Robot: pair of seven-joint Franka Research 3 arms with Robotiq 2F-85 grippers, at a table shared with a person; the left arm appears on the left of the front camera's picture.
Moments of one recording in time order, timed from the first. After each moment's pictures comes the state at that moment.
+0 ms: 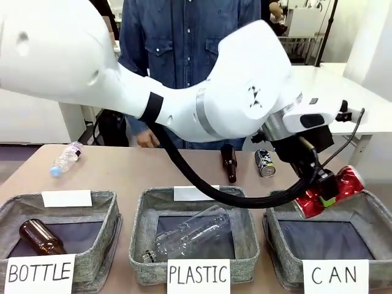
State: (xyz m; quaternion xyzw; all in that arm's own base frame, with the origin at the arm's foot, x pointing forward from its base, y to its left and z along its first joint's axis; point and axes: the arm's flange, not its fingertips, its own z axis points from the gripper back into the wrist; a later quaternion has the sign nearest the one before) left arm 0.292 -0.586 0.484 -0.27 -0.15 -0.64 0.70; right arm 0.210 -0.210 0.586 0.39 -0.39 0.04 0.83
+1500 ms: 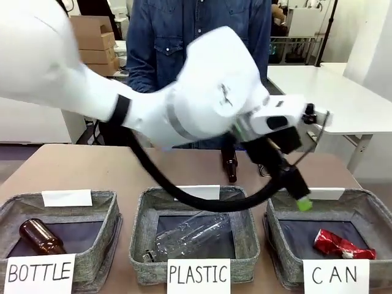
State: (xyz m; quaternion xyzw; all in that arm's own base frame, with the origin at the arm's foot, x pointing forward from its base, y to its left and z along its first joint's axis) left arm 0.285 -0.507 0.493 -0.29 -0.11 -0.62 0.72; right arm 0.221 -0.199 0.585 0.40 -0.38 0.05 0.83
